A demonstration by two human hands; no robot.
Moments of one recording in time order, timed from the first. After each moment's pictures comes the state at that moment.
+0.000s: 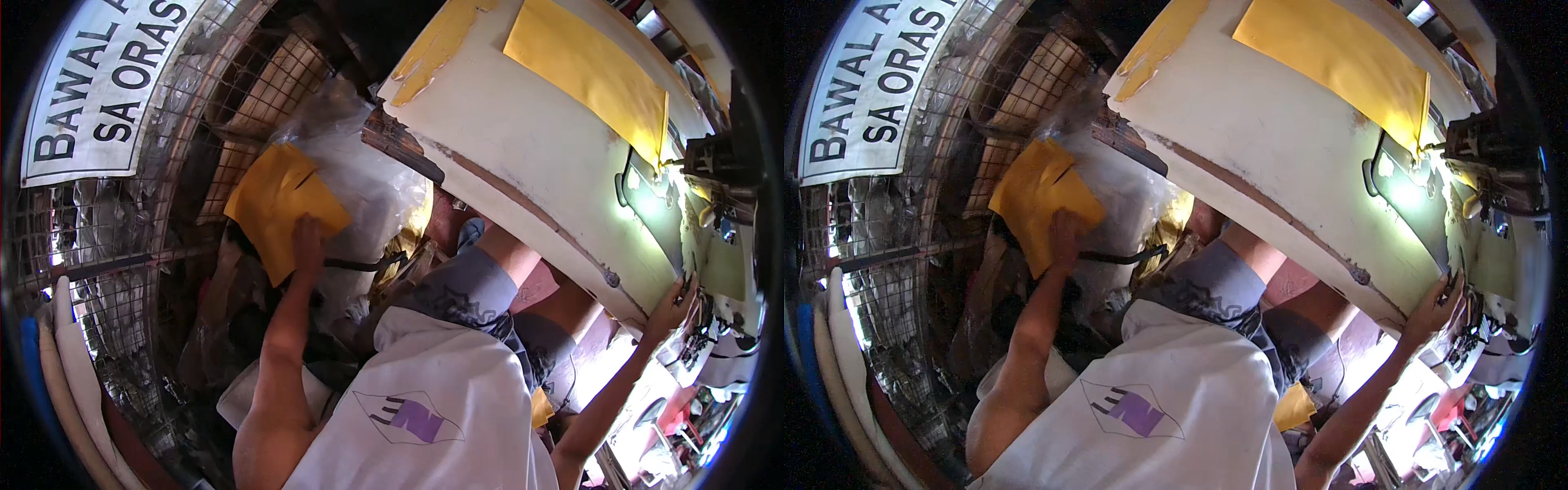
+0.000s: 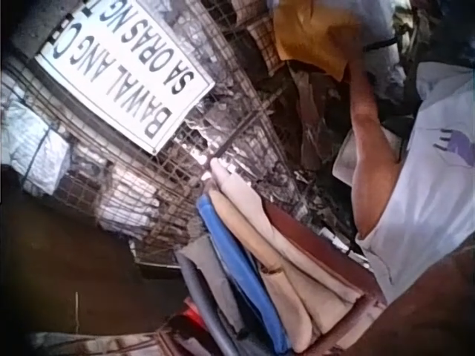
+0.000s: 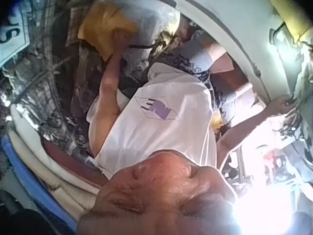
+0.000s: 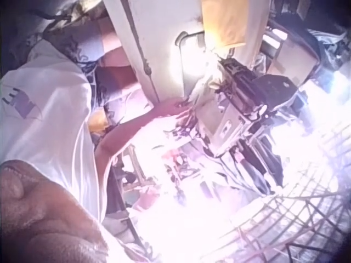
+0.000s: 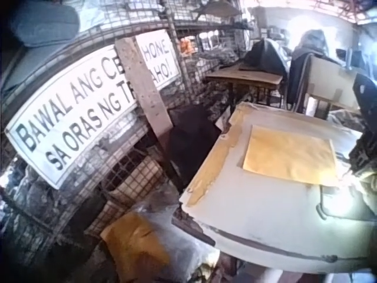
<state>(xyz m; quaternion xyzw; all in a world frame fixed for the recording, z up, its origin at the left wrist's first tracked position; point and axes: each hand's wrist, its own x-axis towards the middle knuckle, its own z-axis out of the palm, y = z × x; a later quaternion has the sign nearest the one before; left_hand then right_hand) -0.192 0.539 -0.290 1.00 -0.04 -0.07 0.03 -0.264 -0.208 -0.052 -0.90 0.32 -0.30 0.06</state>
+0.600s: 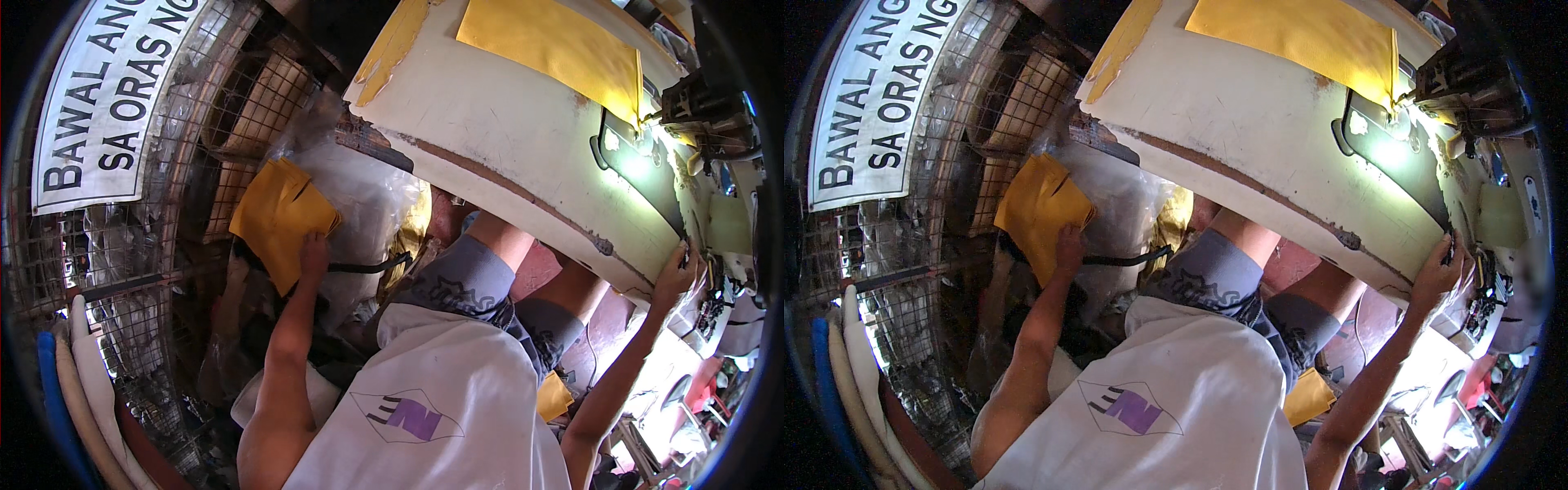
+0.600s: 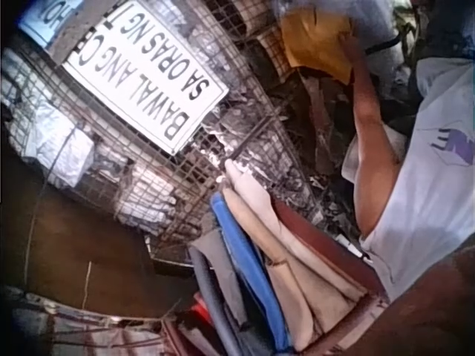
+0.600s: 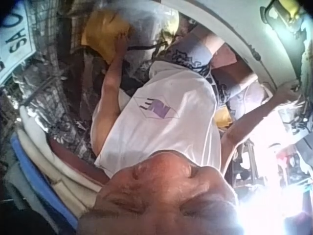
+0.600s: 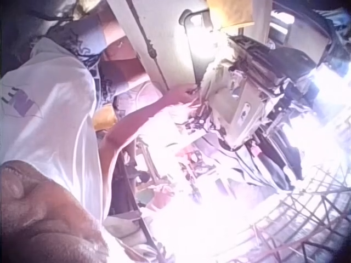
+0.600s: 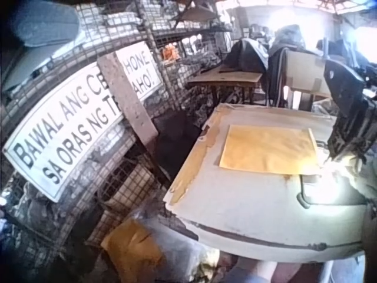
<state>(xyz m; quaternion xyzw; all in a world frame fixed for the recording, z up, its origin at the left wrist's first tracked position) -0.176 0.518 -0.288 1.00 -0.07 -0.03 -0.01 -0.266 -0.216 -0.058 -0.90 0.32 -0.28 -0.03</state>
